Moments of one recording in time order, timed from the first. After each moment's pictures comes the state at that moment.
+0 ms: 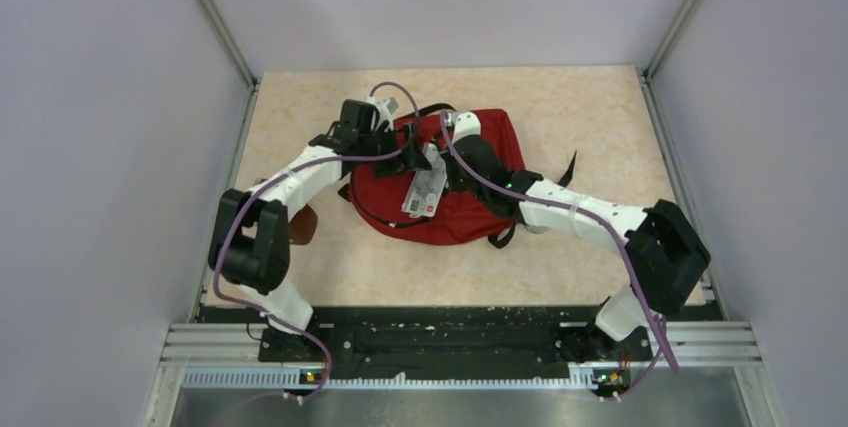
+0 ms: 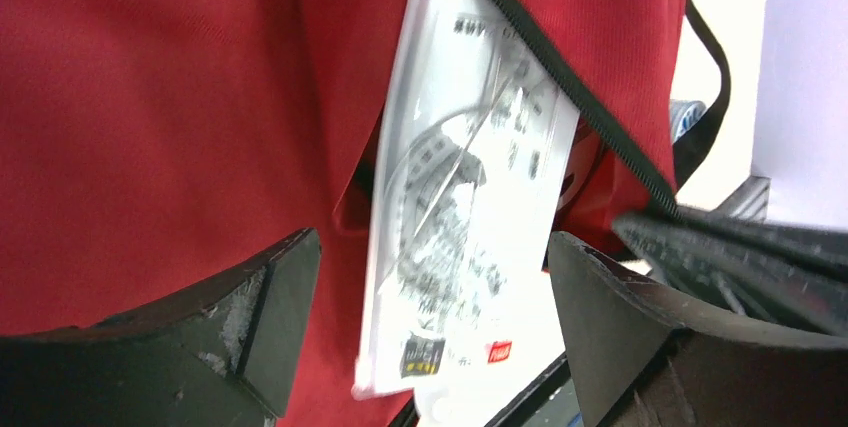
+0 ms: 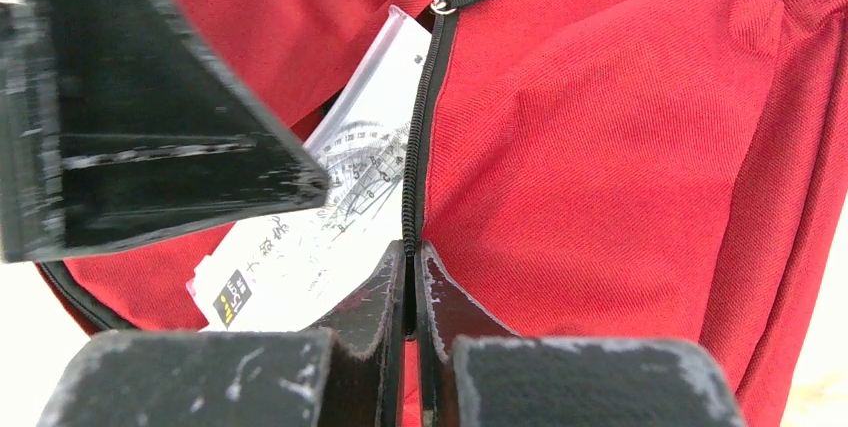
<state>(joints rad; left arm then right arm) -0.33 1.71 1.21 -0.29 0.52 -0.48 0.84 1.57 1.10 -0.07 0.34 0.28</state>
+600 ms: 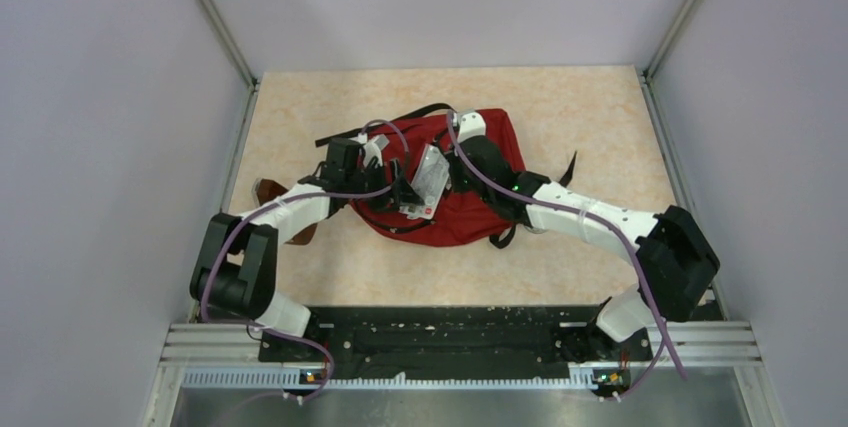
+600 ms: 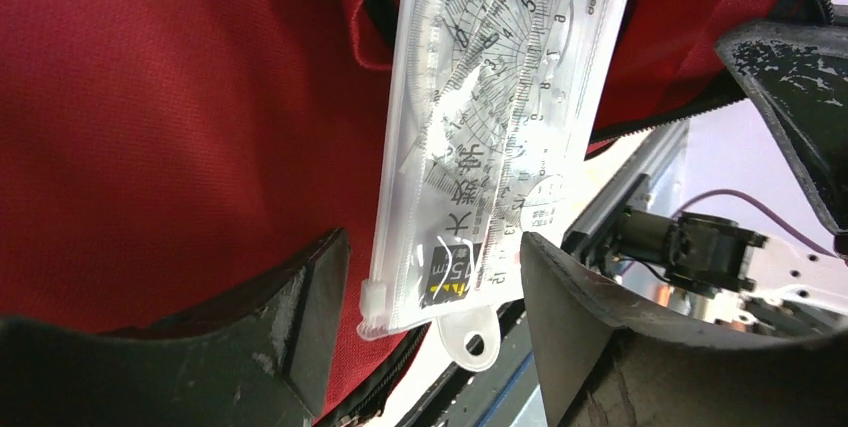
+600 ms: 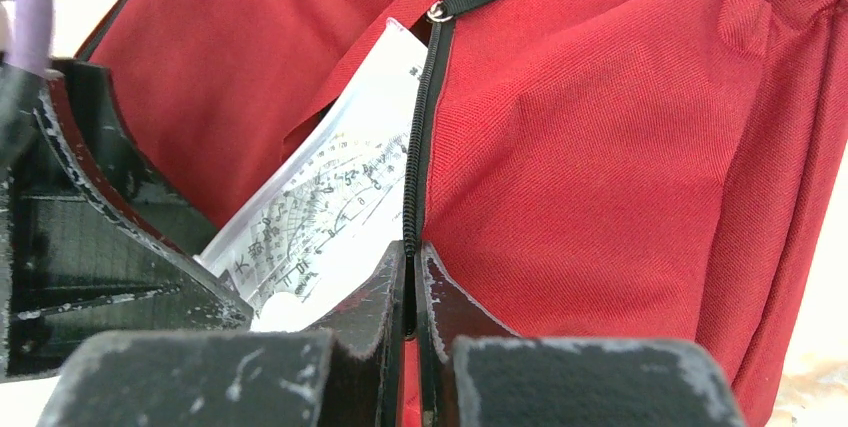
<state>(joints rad) -0.31 1.50 0.82 -0.12 0.65 -0.55 0.84 1.52 1.07 -0.07 0.33 0.29</state>
